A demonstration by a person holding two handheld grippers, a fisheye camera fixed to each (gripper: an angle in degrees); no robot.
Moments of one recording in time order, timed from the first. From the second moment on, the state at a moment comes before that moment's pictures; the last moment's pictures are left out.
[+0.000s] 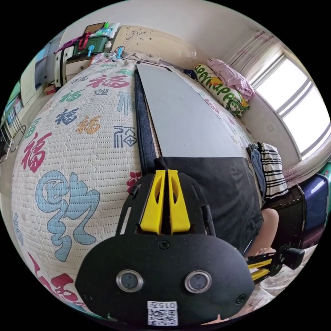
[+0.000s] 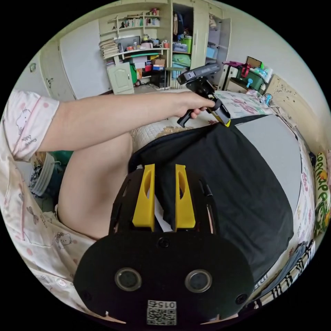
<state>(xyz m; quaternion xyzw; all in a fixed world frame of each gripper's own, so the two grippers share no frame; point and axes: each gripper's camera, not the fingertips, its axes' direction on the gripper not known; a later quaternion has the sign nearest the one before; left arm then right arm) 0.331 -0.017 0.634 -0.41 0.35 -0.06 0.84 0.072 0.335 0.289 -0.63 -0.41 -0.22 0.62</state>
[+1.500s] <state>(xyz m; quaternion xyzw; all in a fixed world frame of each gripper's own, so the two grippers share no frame) 0.245 -0.297 0.310 -0.06 0.37 0.09 0.92 0.485 0.152 0.393 -0.60 0.03 0.13 0.79</state>
